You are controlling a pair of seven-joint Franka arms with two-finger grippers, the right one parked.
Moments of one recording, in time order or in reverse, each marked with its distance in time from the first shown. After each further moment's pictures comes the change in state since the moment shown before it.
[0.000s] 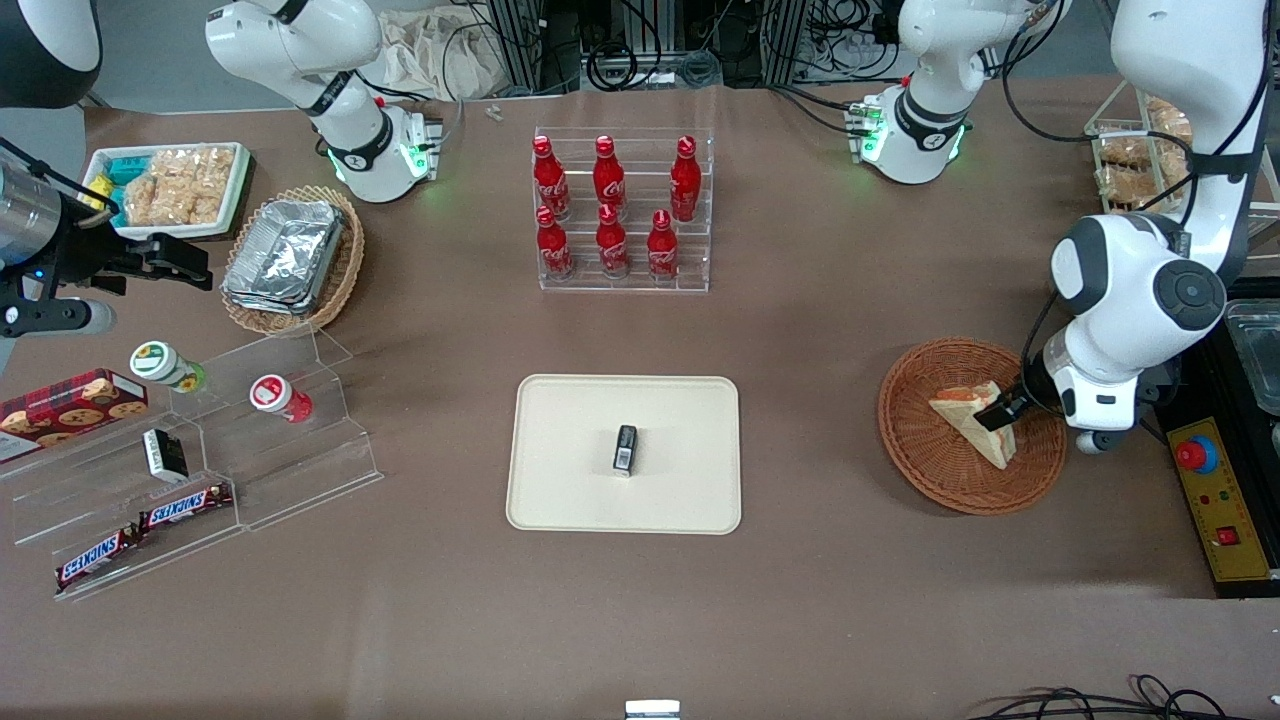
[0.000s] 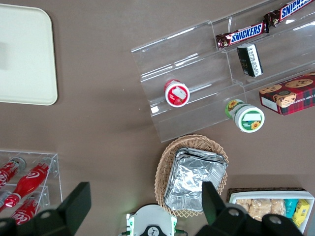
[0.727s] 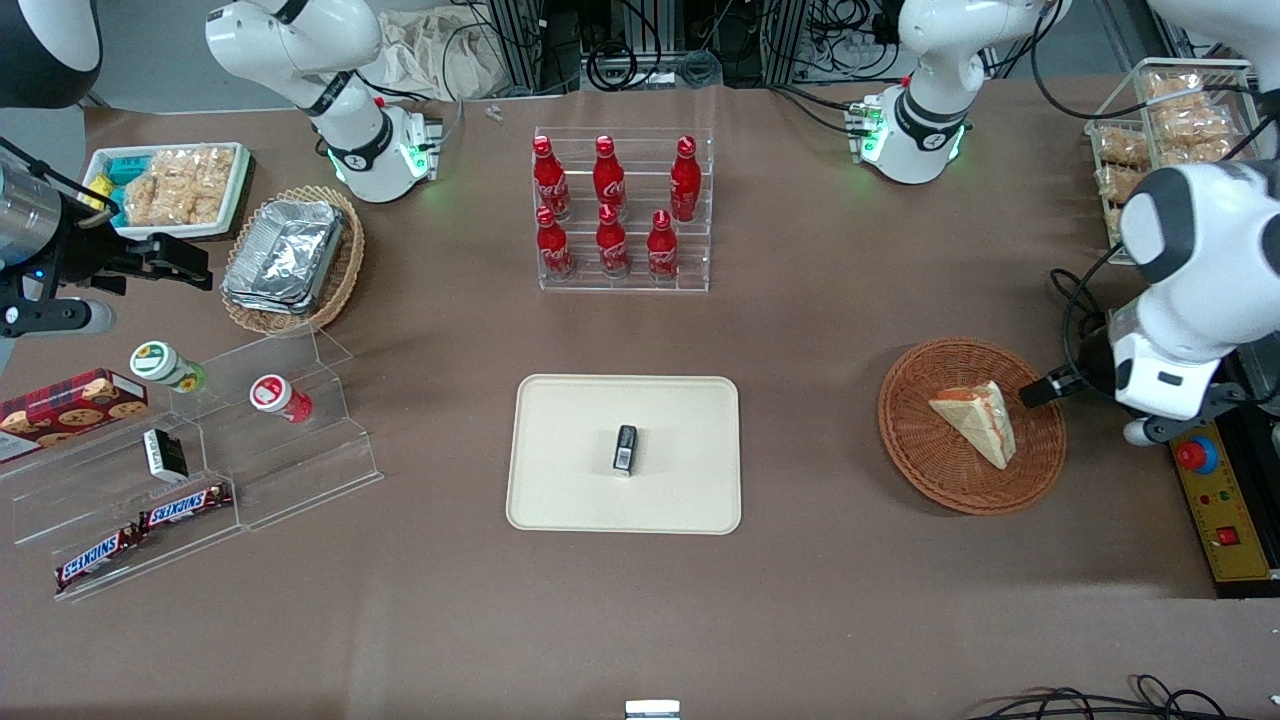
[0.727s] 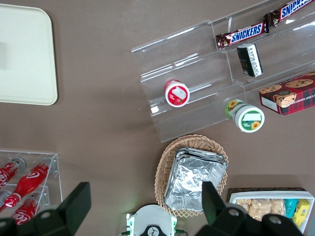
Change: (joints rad) arm -0.001 -0.102 -0.002 0.110 0.000 -0.213 0.184
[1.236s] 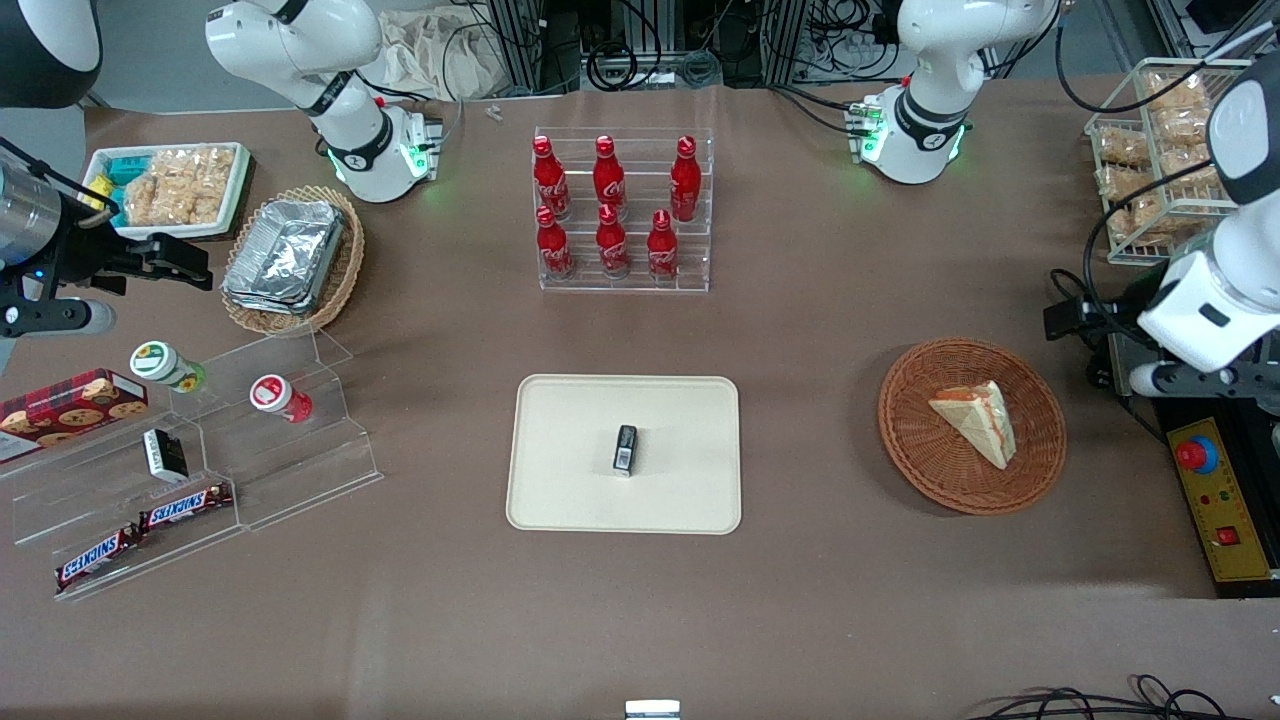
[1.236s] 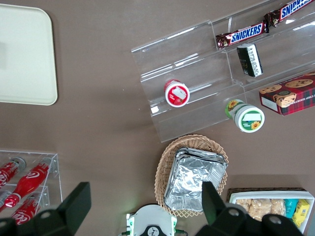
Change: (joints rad) arm -0.040 -0.004 -0.012 0.424 -0.001 -0.545 0.433
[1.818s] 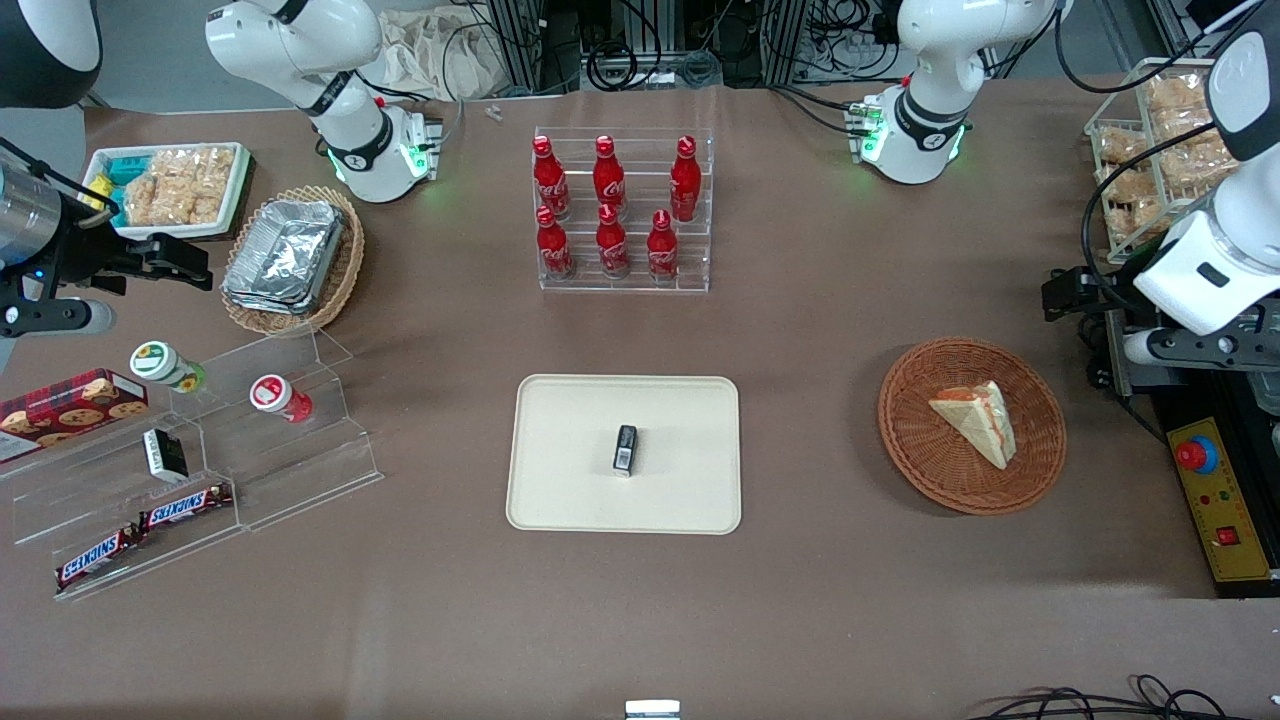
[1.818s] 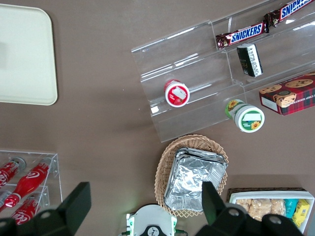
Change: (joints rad) arm -0.011 -0.061 -0.025 0.020 -0.012 -0.059 0.096
